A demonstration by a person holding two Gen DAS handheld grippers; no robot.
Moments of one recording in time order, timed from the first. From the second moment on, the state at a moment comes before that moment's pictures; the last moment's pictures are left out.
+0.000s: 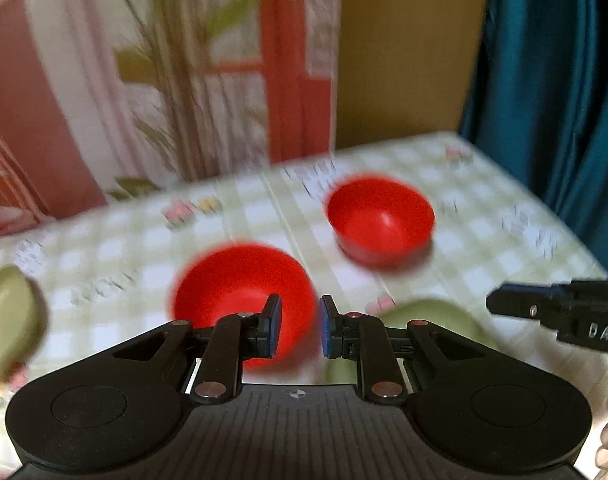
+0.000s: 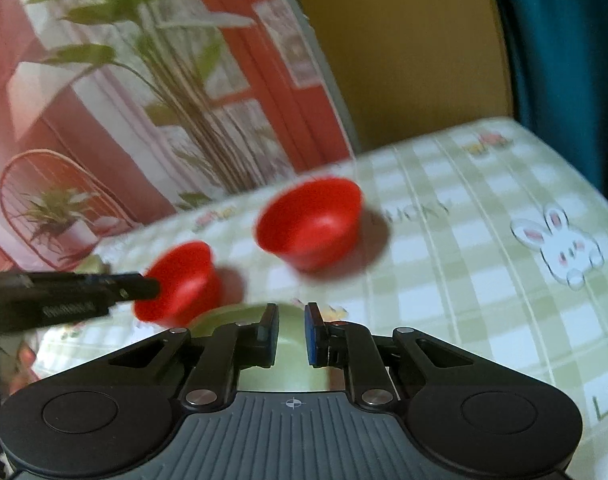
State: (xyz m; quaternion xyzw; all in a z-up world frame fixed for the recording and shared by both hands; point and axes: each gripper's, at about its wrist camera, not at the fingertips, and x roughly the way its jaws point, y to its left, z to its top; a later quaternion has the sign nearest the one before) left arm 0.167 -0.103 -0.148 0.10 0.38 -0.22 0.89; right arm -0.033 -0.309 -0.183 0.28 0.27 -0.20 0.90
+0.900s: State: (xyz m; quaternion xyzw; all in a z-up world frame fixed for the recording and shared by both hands) left arm 0.215 0.211 -0.119 -0.08 0.34 0.08 0.93; right arm 0.240 -0.167 -0.141 0.12 0.30 -0.02 0.95
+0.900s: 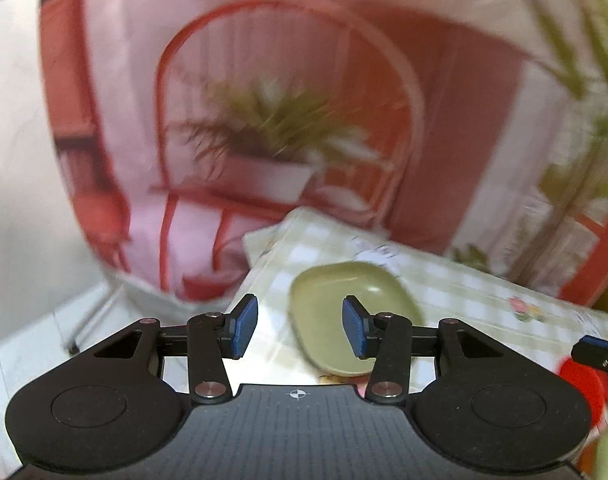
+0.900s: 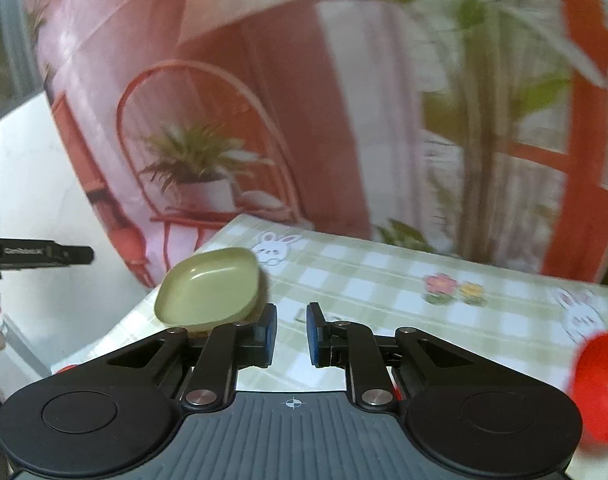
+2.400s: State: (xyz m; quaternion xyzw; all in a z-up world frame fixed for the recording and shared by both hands) left arm 0.243 0.213 -0.166 -0.13 0.41 0.02 0.90; right arm 0.332 -0.134 -0.181 0.15 0.36 0.01 0.92
